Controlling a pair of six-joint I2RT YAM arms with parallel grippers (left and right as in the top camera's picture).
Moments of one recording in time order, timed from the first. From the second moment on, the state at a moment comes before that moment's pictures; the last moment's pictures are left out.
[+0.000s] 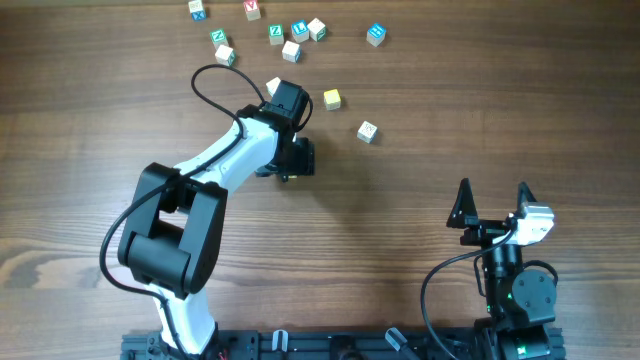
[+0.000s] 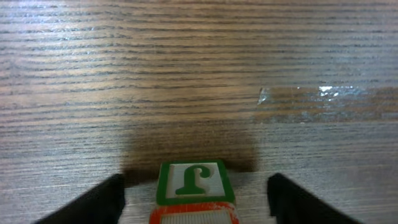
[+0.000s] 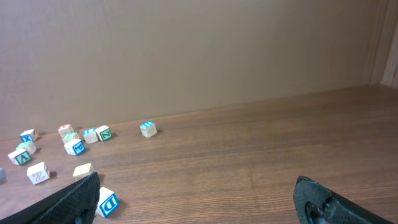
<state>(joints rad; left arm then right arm) -0.41 1.96 1.27 -0.71 0.03 -0.40 0.16 0.02 0.01 0.02 0.18 0.15</state>
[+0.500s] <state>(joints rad) -0.27 1.96 1.58 -0.81 -0.02 -0.39 0.16 0.02 0.01 0.02 0.18 0.15</state>
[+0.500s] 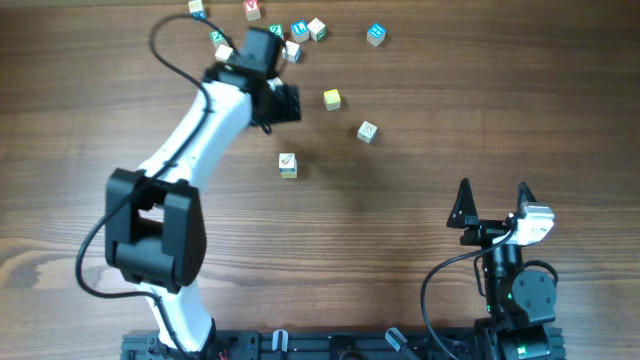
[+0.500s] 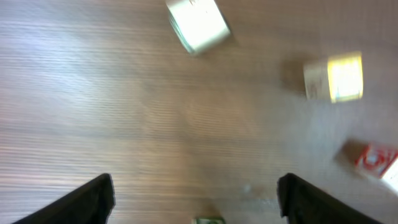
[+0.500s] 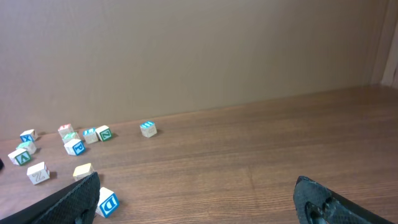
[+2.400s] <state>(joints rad) 0.01 1.96 1.60 -0.86 -0.04 -0.49 0.15 1.89 2.14 -1.01 -0.27 0.02</state>
